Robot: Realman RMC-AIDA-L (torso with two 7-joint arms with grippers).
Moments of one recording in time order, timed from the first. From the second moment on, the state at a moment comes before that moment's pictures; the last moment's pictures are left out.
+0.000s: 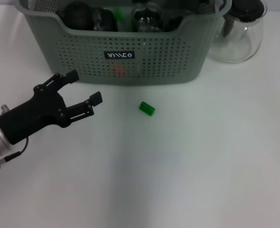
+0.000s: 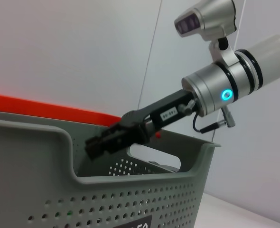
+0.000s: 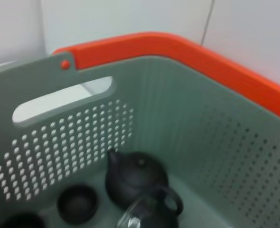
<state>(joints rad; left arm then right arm) -0.36 -2.16 0.25 0.45 2.01 1.64 -0.97 1.17 2.10 -1.27 -0.52 -2.27 -0.66 2.22</state>
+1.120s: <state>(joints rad) -0.27 -2.15 0.15 0.52 2.01 1.78 -0.96 0.77 2.10 -1.50 -1.15 -2.29 -1.44 2.34</state>
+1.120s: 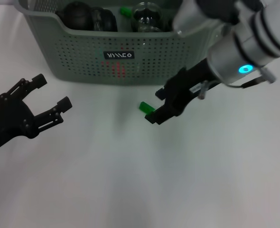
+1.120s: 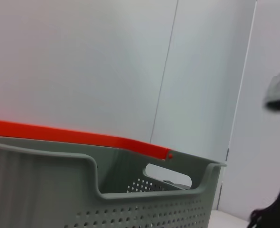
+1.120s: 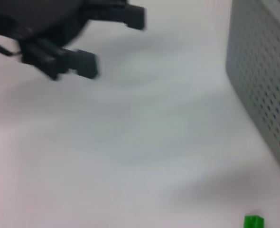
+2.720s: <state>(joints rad) -0.27 -2.16 0.15 0.51 2.01 1.77 -0.95 0.79 2.11 -1.78 -0.72 -2.08 -0.83 2.38</state>
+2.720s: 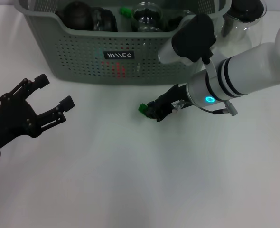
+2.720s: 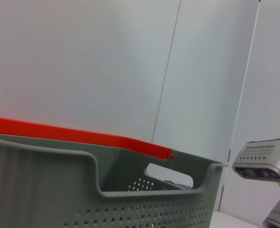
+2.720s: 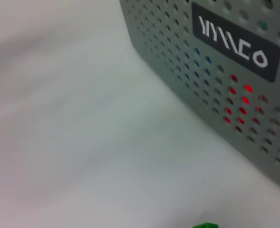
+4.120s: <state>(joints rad) -0.30 -2.16 0.15 0.50 2.01 1.75 -0.96 0.79 2.10 -1.35 -1.18 -2.10 -0.97 2.34</state>
